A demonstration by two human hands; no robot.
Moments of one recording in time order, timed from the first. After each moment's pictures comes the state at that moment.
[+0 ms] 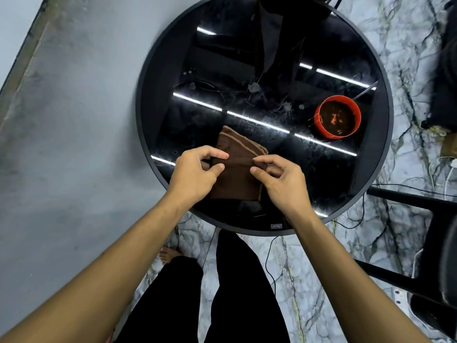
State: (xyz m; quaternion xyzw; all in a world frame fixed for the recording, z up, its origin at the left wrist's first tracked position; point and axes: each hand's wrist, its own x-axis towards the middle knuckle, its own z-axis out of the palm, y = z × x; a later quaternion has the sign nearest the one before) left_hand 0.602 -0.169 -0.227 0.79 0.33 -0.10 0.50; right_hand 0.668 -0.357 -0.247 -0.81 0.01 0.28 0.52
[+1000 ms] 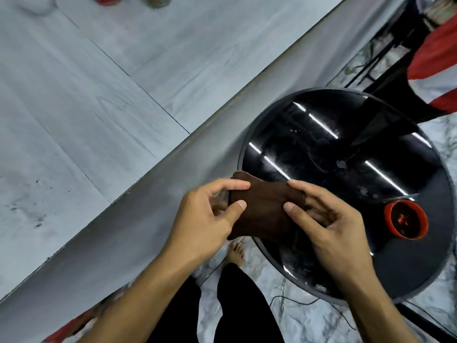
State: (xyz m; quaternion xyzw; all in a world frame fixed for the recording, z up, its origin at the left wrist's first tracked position) left_hand 0.469 -0.110 -0.094 0.66 0.43 0.11 0.60; right_hand 0.624 -0.264 -0.111 -0.74 -0.25 0.31 0.54
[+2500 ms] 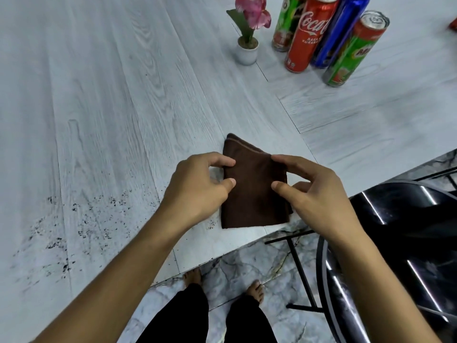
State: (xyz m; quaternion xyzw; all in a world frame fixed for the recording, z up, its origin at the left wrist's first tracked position) left_hand 0.293 0.060 -0.036 0.65 0.59 0.17 0.44; right_hand 0.496 -0.011 -0.036 -0.73 -0.47 0.37 0.35
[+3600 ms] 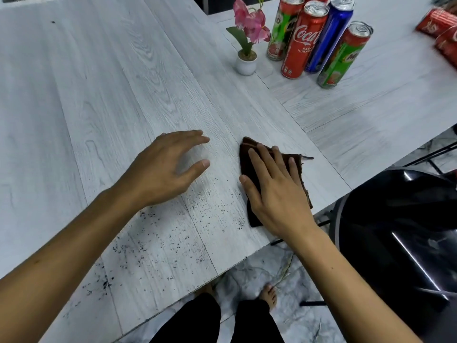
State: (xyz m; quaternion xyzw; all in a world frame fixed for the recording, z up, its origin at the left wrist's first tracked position) left_hand 0.193 0.137 -0.044 0.88 0.40 0.11 0.24; right_hand 0.409 0.011 -0.070 -0.76 -0.63 0.11 0.11
